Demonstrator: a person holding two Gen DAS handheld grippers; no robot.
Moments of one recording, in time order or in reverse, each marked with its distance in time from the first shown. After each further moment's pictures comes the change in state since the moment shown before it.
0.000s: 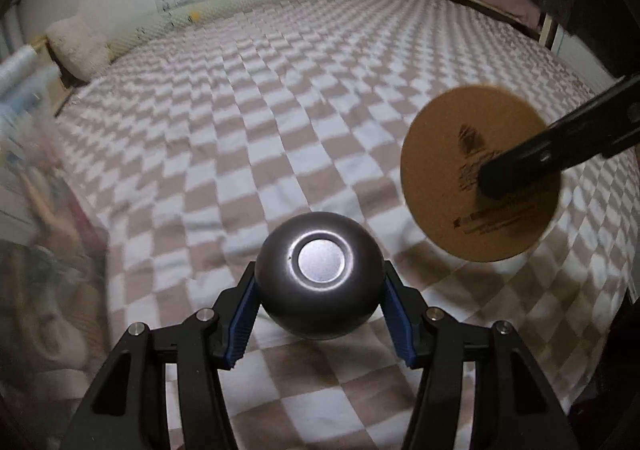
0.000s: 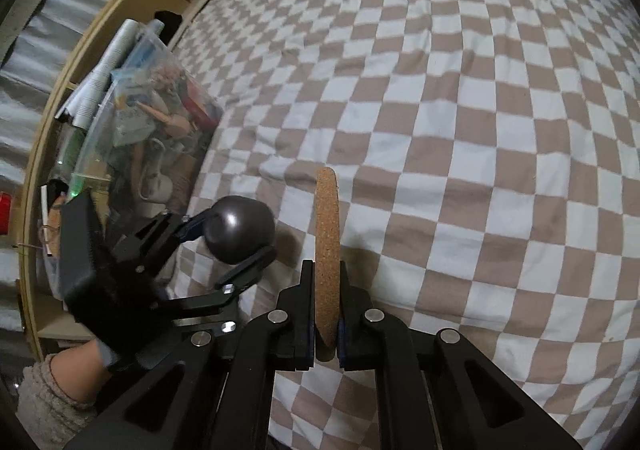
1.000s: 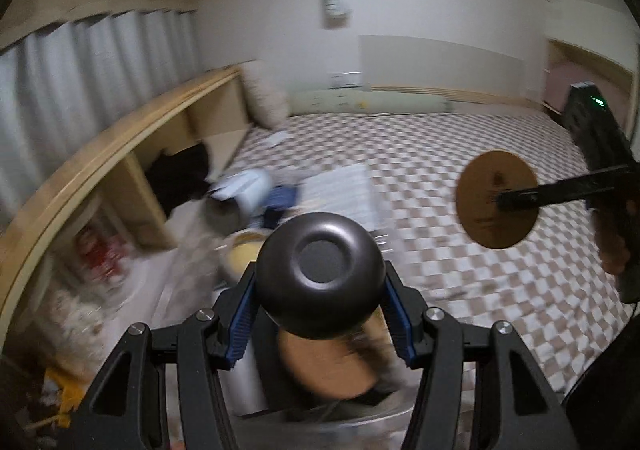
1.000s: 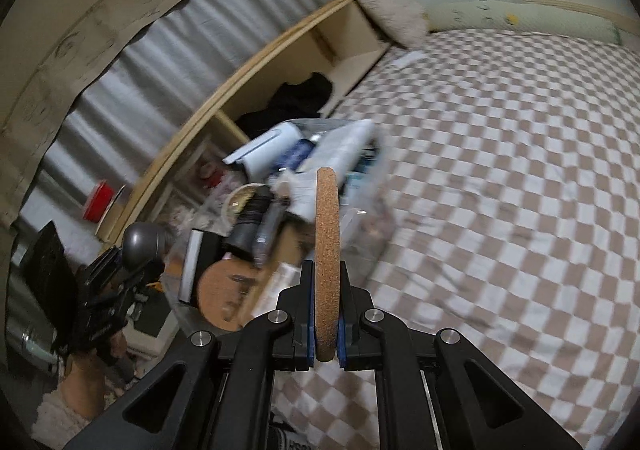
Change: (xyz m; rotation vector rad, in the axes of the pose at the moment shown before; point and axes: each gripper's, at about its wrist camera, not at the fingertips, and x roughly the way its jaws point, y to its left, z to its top) left arm -0.264 0.178 -0.021 -0.291 -0.237 0.376; right arm -0.071 0.198 0.053 -0.315 -0.246 0.271
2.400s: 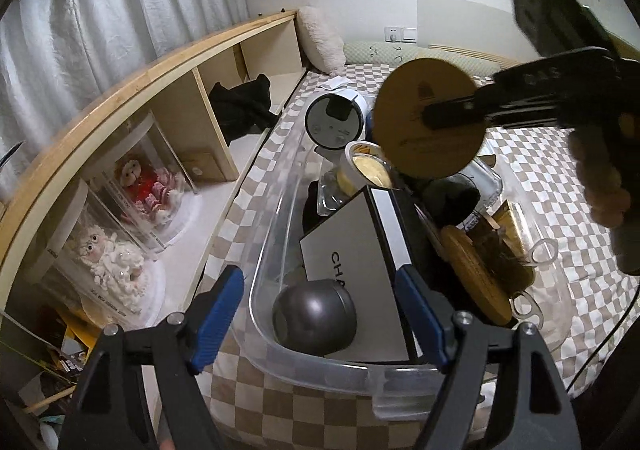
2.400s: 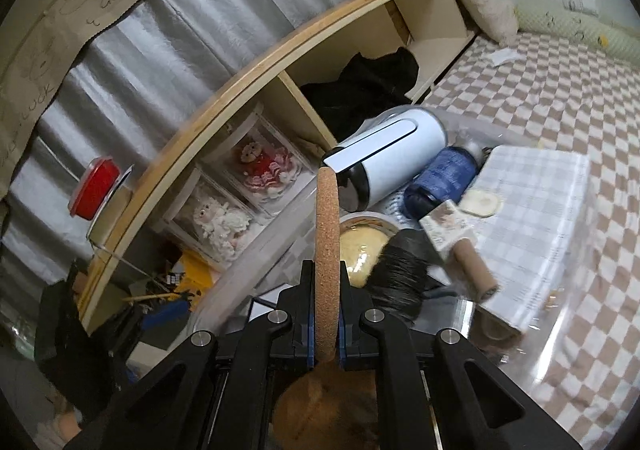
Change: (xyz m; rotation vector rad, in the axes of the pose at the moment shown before) left arm 0.049 0.081 -0.052 -0.057 0.155 0.082; right arm 0.155 0.109 0.049 -0.082 0.087 0.094
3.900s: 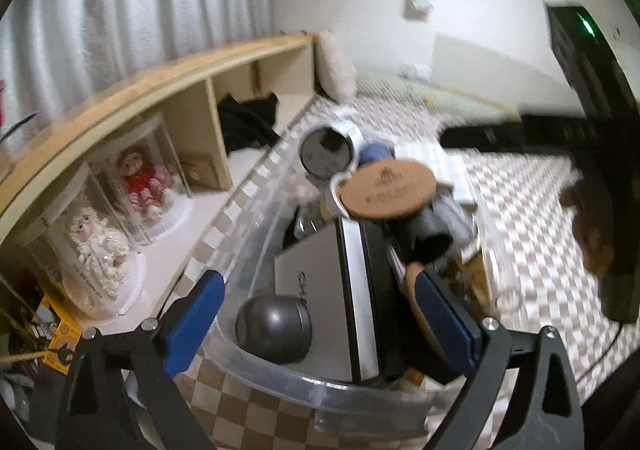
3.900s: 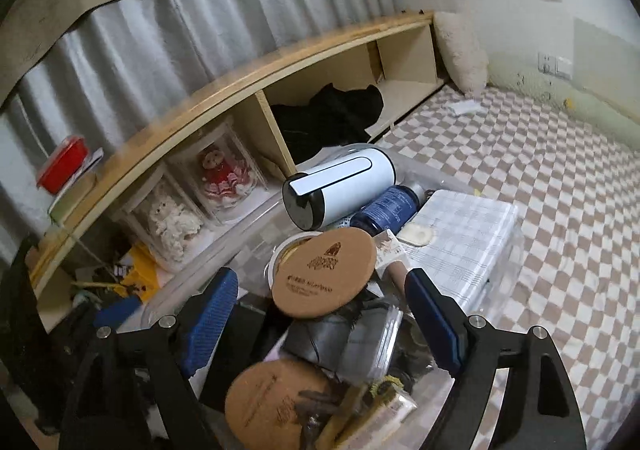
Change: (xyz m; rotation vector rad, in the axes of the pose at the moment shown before) left arm -0.020 -0.011 0.001 -0.170 -0.131 -0.013; right arm -0.044 0.024 -0.014 -0.203 -0.116 -0.278
